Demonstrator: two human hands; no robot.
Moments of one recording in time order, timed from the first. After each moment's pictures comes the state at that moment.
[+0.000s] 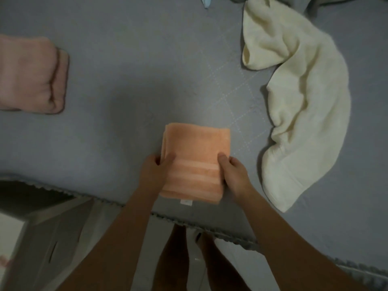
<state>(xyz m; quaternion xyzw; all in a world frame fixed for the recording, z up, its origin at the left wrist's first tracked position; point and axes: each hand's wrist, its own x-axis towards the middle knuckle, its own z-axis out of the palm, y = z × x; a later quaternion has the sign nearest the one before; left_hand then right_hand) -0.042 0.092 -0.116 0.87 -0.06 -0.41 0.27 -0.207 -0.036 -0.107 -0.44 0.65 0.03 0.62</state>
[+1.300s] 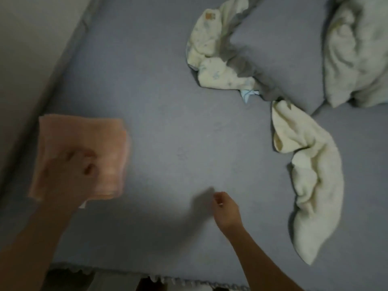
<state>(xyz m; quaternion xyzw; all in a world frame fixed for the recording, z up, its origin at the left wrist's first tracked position) 0.375 0.144 -0.037 0.92 -0.27 -0.26 0.15 0.026 -0.003 -0.063 -0.63 0.64 0.12 0.42</state>
